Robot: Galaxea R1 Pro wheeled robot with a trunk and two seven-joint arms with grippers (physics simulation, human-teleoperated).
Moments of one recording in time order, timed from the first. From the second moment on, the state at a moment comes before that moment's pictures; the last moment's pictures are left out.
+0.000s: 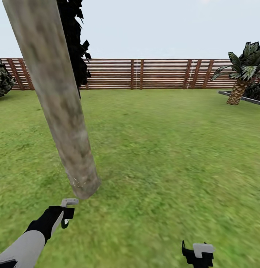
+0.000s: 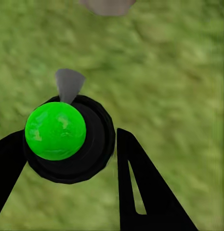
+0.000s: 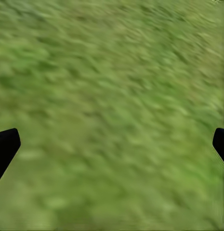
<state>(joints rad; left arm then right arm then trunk) -0.69 0.14 0.18 -0.43 -0.18 0.44 -0.05 -0.39 -0.05 -0.06 -0.12 0.20 -0.62 -0.34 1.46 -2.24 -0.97</state>
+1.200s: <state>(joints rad) -0.70 0.12 0.19 -0.51 -0.18 0.44 -0.05 -0.39 -0.05 -0.06 -0.13 0.20 -0.62 -0.34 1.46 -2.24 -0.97</state>
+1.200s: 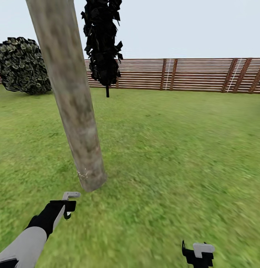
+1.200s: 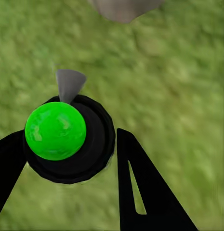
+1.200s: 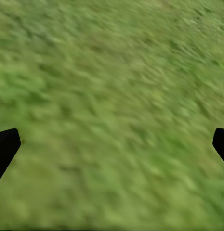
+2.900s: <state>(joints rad) -0.86 0.25 0.03 -0.79 -0.22 0.74 -0.35 -0.39 -0.05 -0.06 -0.12 0.20 -0.62 -0.34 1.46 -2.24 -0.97</state>
